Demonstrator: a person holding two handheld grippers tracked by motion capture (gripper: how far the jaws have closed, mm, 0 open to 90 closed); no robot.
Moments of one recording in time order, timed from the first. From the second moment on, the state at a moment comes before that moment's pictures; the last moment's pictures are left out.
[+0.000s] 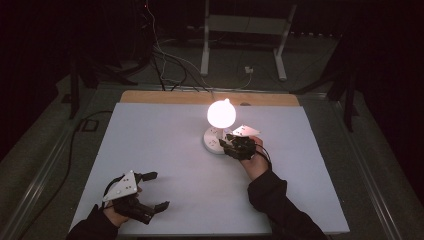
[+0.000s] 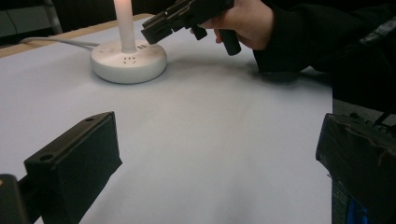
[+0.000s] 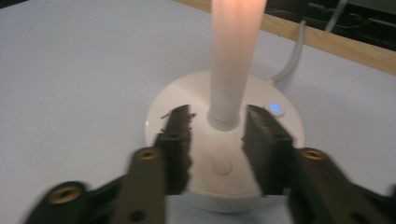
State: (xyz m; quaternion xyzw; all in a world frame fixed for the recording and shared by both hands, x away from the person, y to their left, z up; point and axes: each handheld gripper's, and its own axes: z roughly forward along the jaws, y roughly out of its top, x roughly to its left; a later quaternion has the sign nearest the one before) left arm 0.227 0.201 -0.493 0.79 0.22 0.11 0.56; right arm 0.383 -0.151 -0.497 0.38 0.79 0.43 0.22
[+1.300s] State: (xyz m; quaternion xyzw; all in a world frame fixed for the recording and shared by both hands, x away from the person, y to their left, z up) left arm 0.227 0.200 -0.493 0.79 0.22 0.11 0.56; right arm 0.341 -0.188 -0.482 0.35 0.79 0.47 0.18
